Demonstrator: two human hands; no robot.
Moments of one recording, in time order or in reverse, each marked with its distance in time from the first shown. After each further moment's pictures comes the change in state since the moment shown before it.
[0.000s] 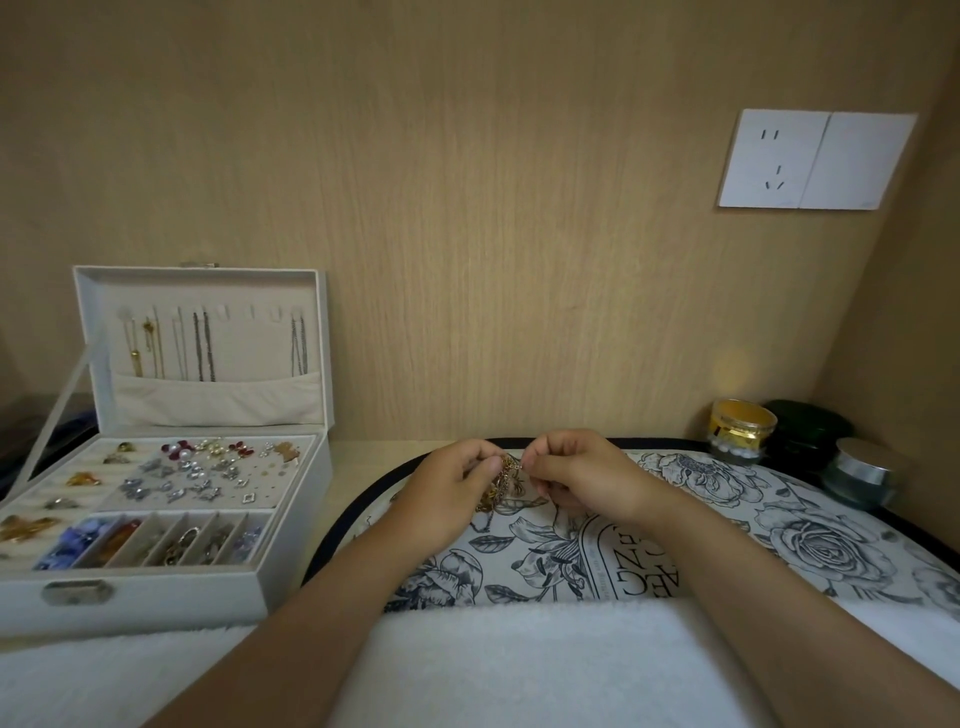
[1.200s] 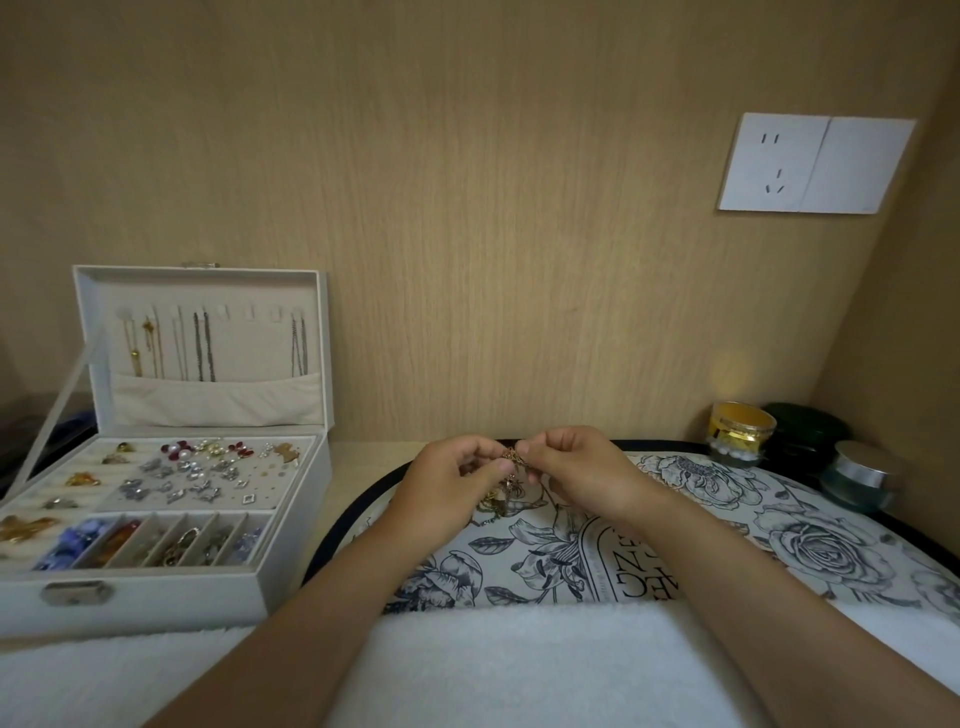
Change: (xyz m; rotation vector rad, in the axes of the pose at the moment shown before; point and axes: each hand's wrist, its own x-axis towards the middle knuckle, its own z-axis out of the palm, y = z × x) left_hand -0.003 0.008 -0.003 -0.118 0.061 0.017; right_hand -0.007 -0.012 0.008 -0.062 0.113 -0.026
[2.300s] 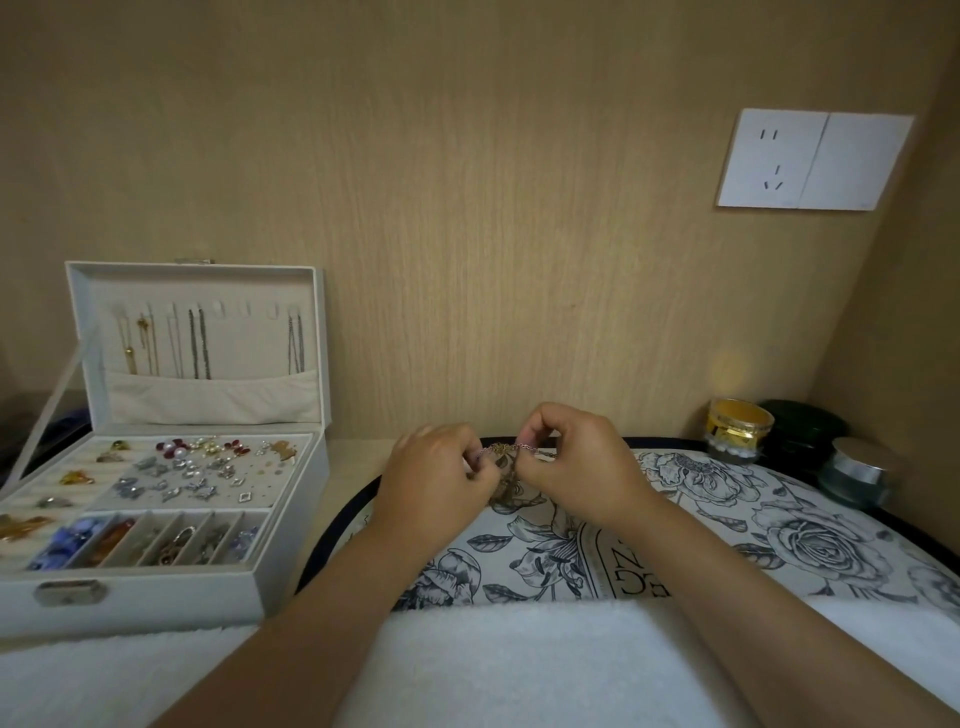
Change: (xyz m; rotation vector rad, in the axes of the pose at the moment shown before) left_hand -0.001 0.001 -0.003 0.673 0.199 0.209; right_hand 0.005 0.011 0.005 -0.394 0.274 -0.352
